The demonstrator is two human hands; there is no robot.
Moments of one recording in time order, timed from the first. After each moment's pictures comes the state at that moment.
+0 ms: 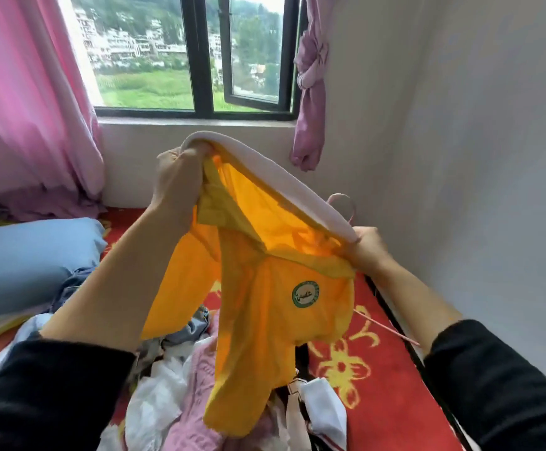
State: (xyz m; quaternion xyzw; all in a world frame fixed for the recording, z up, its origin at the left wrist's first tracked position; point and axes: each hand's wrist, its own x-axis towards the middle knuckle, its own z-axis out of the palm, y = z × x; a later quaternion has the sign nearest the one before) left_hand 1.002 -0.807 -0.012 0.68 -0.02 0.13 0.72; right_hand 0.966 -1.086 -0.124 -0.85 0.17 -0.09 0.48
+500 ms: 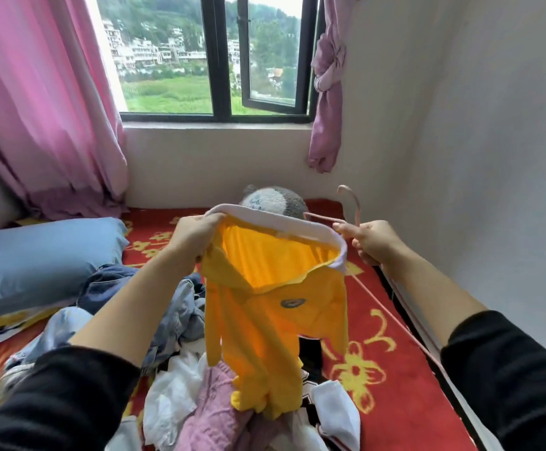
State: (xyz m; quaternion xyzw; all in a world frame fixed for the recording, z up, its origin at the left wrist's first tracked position) left_hand 1.022 -0.787 -0.095 0.80 0.09 0.03 0.60; right_hand 0.975 -1.078 -0.106 -0.81 0.15 -0.06 0.56
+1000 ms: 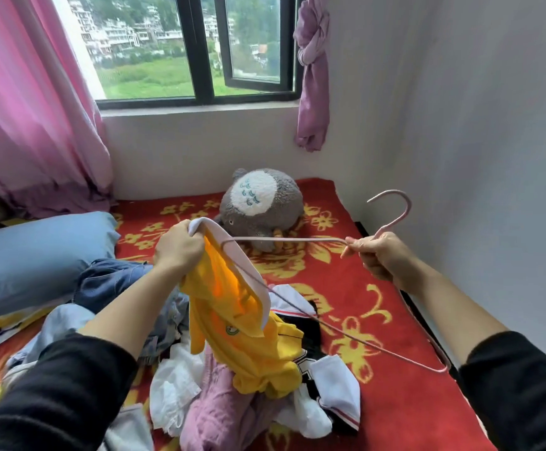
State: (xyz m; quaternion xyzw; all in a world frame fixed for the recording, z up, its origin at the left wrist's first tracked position) left_hand 1.031 -0.772 -0.151 0.95 0.03 0.09 0.30; right_hand 0.923 -1.105 -0.146 -0.76 0.07 0.03 0.64
